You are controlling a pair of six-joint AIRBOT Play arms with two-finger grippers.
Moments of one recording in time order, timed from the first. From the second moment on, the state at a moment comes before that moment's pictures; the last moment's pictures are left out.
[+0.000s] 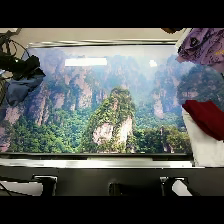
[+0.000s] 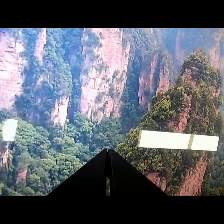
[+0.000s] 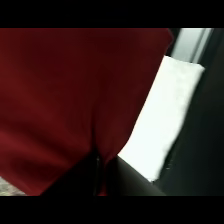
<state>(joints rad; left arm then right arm) 0.10 -1.62 2.01 1.19 -1.53 -1.75 -0.67 -1.12 1.25 1.35 -1.50 -0.92</state>
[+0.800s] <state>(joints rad) 0.10 -1.62 2.01 1.19 -1.53 -1.75 -0.67 -1.04 0.92 1.15 -1.51 -0.91</state>
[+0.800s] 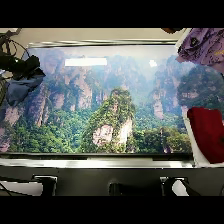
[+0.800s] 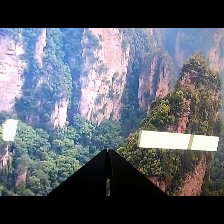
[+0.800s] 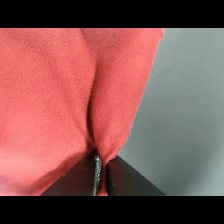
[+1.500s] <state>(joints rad) 0.10 -1.62 2.01 1.21 -1.53 -1.73 -0.67 -1.04 0.97 1.41 -1.27 -1.07</state>
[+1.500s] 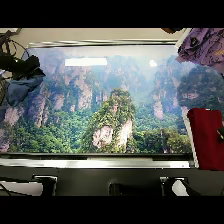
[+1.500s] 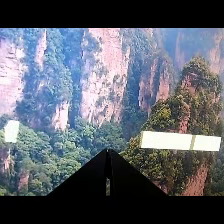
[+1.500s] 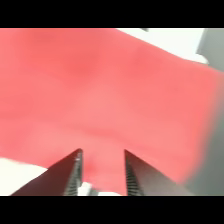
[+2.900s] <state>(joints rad) 0.10 -0.91 1.10 1.40 -1.24 -1.52 0.36 -1.04 1.05 1.65 -0.97 -1.50</state>
